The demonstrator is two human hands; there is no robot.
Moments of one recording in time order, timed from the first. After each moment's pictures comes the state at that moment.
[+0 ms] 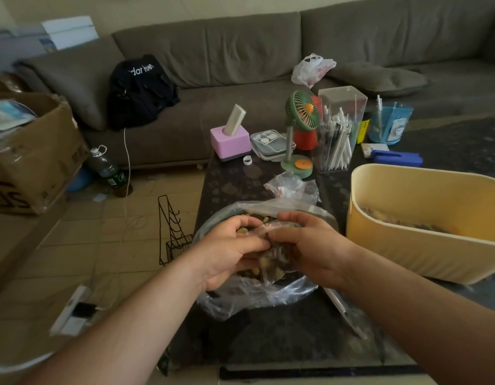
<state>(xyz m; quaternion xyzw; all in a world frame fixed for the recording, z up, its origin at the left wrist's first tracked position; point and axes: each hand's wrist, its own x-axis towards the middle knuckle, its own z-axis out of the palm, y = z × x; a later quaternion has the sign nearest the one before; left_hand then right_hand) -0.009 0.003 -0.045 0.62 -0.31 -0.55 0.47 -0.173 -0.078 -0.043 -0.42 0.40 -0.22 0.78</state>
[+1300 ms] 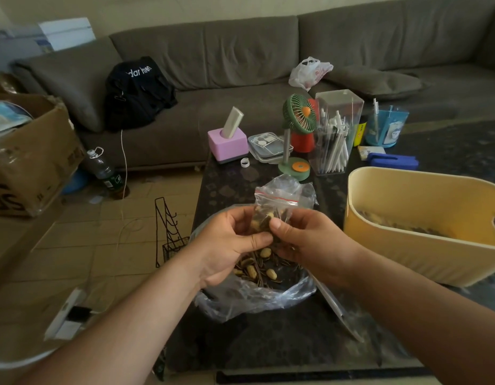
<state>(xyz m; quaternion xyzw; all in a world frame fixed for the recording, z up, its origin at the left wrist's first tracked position) -0.010 -0.004 -0.043 0.51 -0.37 -0.54 0.56 -0.184 -0.082 -0.043 -0.54 0.32 -0.25 0.73</state>
